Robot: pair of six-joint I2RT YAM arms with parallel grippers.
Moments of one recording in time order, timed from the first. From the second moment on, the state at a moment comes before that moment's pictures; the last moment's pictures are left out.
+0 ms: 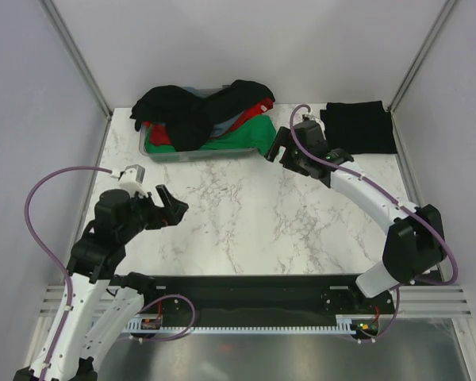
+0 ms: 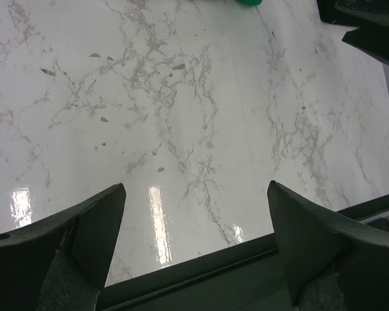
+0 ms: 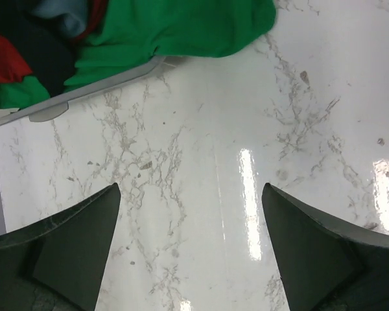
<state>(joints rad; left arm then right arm) -0.29 0.57 0.84 -0.76 0.12 -0.46 0.49 1.54 1.25 -0.35 0.10 0.78</state>
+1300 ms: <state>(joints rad) -0.29 0.53 0.84 -0.74 0.08 -0.46 0.28 2.24 1.64 -0.15 -0.19 0.76</state>
